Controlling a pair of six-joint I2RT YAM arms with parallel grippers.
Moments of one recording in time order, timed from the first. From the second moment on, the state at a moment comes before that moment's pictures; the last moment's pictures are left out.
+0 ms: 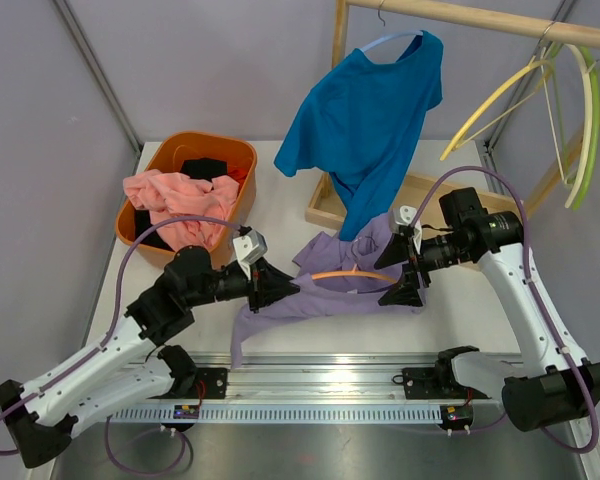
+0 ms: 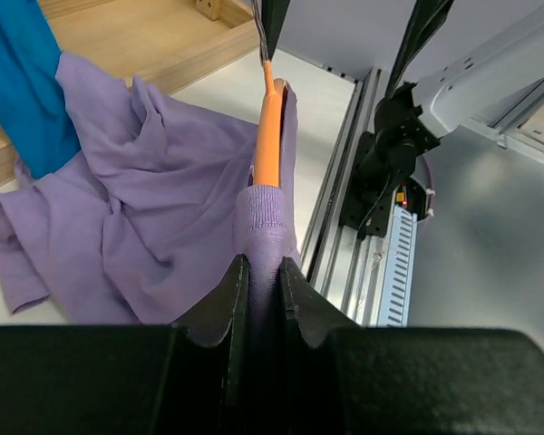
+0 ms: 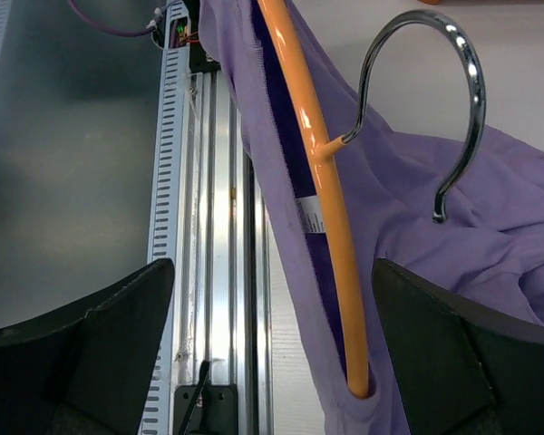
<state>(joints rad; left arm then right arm) -0.83 0.71 0.69 -0.14 0.47 -0.21 0.20 1.13 1.22 -1.35 -1.14 -1.01</state>
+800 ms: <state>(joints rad) -0.82 0.79 0.69 0.01 0.59 -0.26 0.26 1.13 1.15 -1.22 -1.15 -0.85</state>
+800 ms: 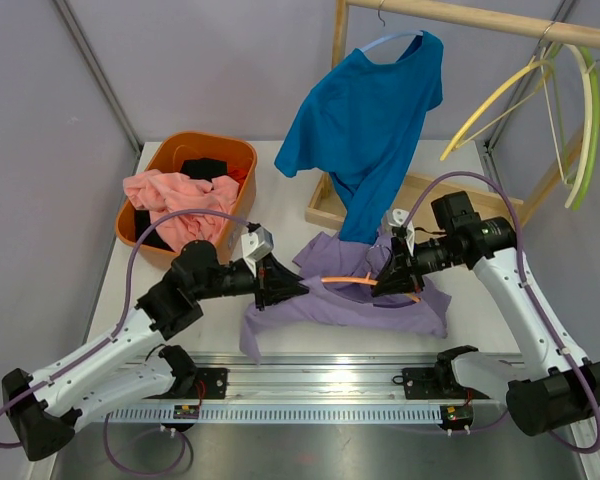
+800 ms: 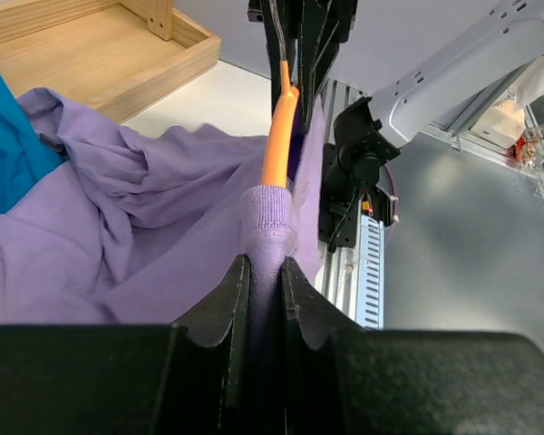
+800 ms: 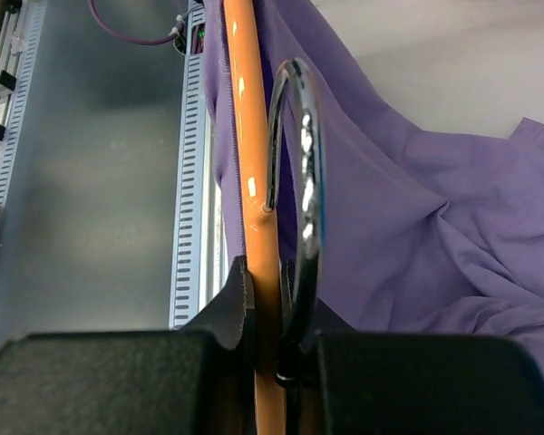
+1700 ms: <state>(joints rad) -0.98 1.17 0.90 -0.10 -0.11 -0.77 0.25 0.85 1.01 -0.90 -0.48 -0.38</state>
